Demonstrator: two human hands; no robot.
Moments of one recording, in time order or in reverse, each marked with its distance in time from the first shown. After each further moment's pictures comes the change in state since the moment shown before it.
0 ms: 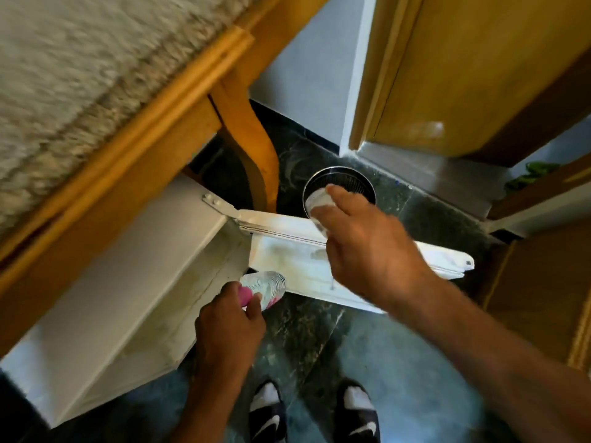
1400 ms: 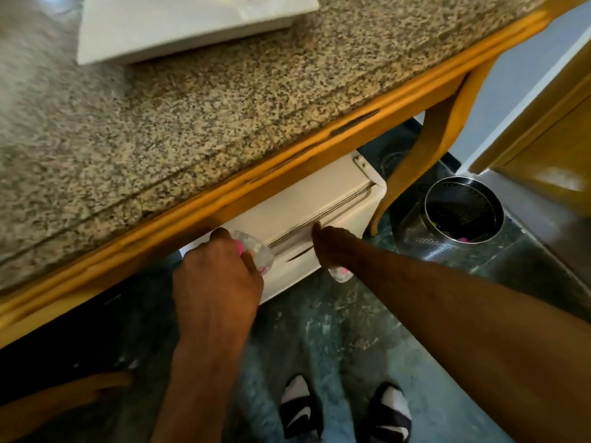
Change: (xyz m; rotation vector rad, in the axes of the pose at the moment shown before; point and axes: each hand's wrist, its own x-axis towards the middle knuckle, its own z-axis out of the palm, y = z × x) left_hand -0.082 -0.126 -0.173 0.096 0.323 -0.292; right_hand 0.035 -0.177 0.234 -0.229 -0.765 -0.290
